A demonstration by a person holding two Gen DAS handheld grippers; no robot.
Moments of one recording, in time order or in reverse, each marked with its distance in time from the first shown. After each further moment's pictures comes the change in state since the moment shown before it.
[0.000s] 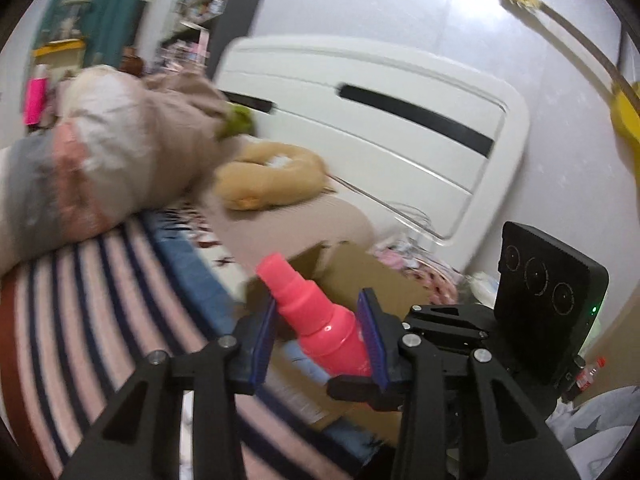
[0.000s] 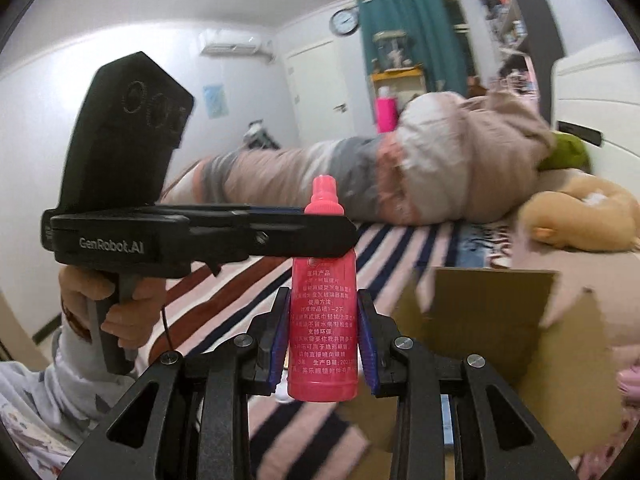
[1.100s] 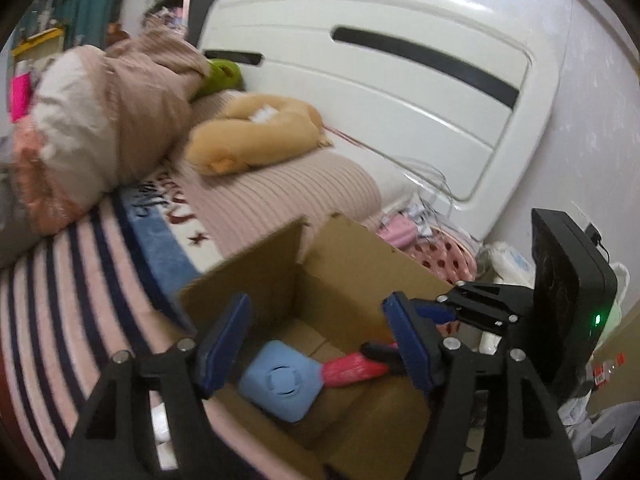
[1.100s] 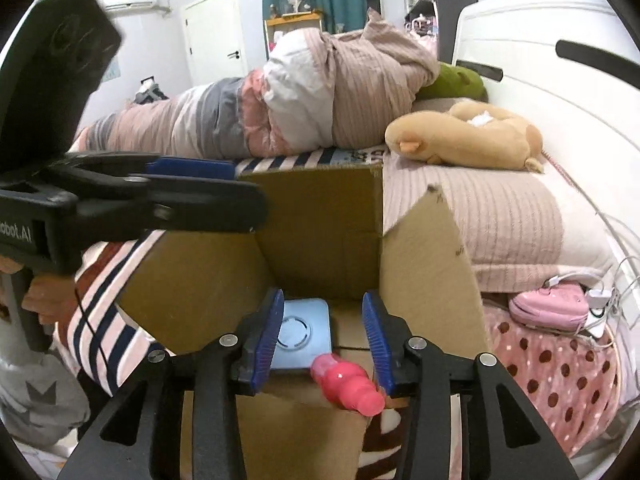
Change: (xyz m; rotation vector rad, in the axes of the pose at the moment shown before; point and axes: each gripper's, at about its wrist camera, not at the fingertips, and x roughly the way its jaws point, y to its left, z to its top) left arm 0.079 -0.019 0.009 0.015 0.144 0.068; right arm -0.024 -0.075 -0.024 0.104 0.228 -0.369
